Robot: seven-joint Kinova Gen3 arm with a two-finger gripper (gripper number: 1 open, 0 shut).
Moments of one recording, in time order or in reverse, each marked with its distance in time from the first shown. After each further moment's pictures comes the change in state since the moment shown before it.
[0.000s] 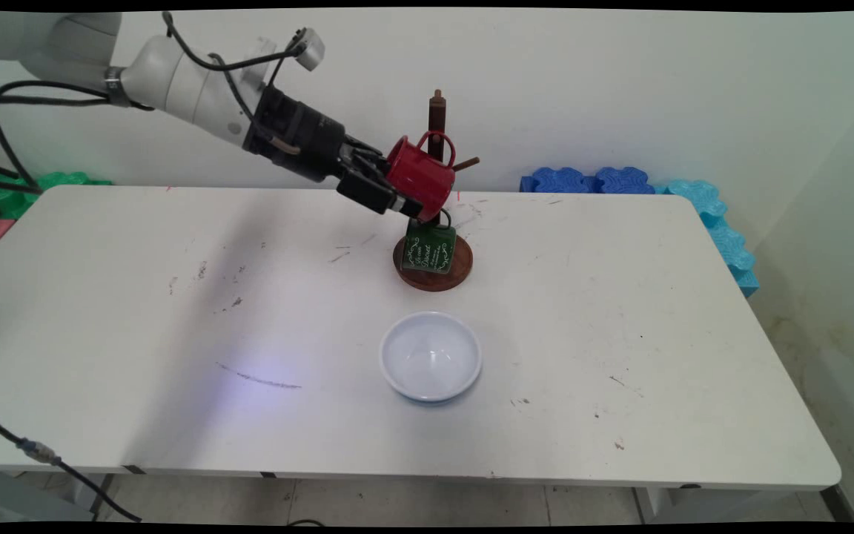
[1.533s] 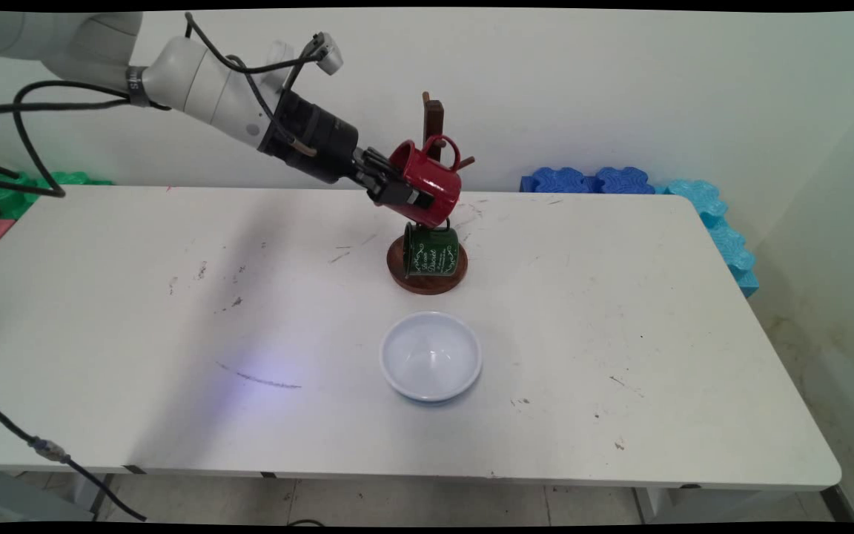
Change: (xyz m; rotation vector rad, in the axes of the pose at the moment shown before) arm 0.006 -0.001 0.015 0.032 -0.033 -0.022
